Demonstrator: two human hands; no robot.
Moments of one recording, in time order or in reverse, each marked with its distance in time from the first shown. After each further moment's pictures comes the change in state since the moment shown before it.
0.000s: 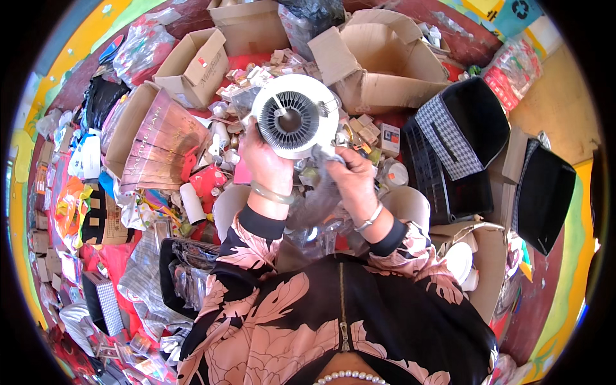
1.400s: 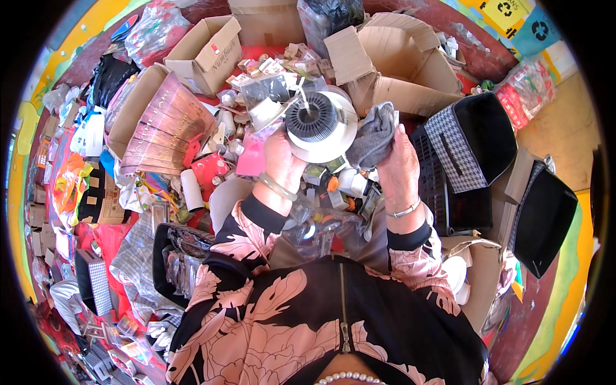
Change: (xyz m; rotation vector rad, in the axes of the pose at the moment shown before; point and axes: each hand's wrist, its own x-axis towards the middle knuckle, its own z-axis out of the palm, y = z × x) left_hand -0.003 -0.016 -0.014 0.107 0.000 -0.238; right_hand 0.044 -0.038 -0.047 0.425 -0.124 0.010
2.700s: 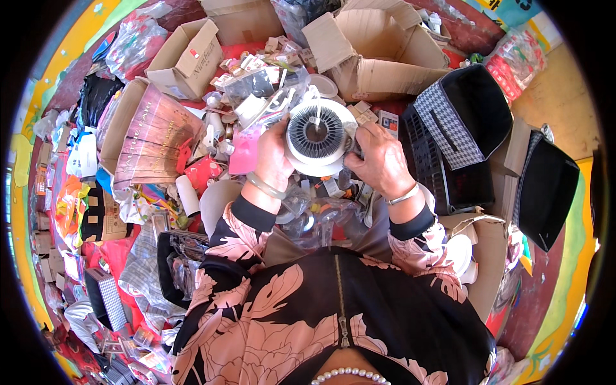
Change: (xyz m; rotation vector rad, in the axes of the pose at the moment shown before) left_hand -0.002 -0.012 -0.005 0.065 -0.096 -0.318; right_hand -0.016 -0.018 -0.007 -1.779 -0.308 -0.619
